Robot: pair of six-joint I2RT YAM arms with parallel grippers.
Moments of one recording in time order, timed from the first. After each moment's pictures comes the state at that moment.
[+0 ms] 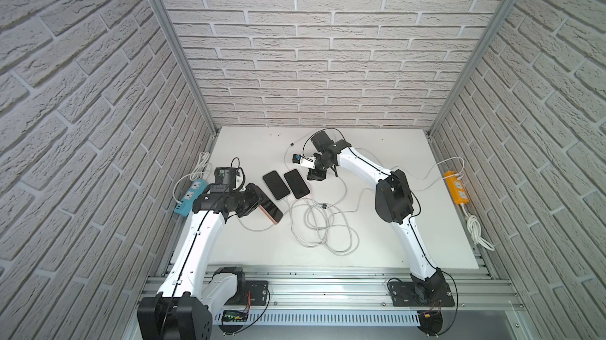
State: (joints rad) left arm 0.04 1.03 0.87 -0.82 0.47 -0.66; right arm 0.64 2.42 2.20 -0.87 -0.24 -0.82
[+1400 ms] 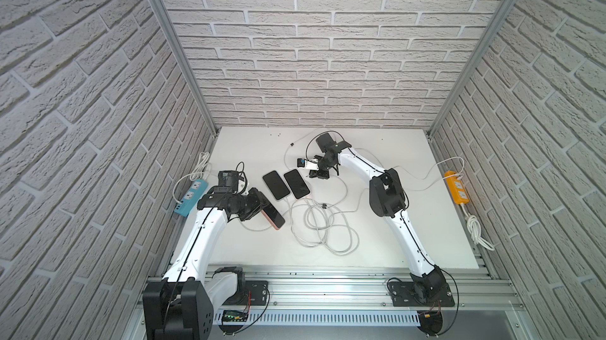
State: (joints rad) left arm 0.05 1.08 0.80 -0.78 0.53 -0.62; right arm 0.57 2.61 2.34 -0.89 -0.39 -1.03
